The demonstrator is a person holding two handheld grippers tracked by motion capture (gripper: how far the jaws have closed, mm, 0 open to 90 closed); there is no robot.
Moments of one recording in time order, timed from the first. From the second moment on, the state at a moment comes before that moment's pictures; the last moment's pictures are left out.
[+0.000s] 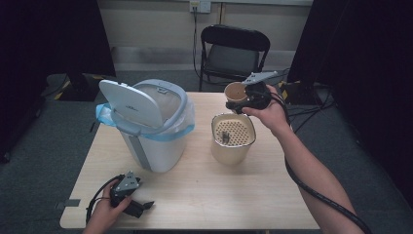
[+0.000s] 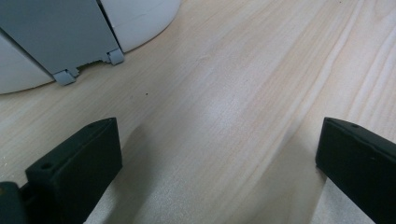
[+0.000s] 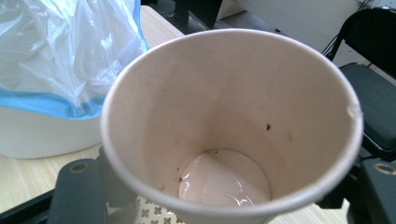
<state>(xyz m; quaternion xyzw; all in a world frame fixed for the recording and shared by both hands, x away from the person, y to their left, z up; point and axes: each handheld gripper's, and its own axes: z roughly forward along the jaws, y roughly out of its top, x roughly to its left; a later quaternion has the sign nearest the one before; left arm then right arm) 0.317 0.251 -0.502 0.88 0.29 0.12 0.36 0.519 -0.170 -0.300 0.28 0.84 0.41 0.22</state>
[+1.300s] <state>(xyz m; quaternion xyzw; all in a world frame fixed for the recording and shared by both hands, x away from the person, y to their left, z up) 0.317 0.251 -0.502 0.87 0.29 0.12 0.37 0.514 -0.123 -0.254 0.24 0.85 0.42 0.18</state>
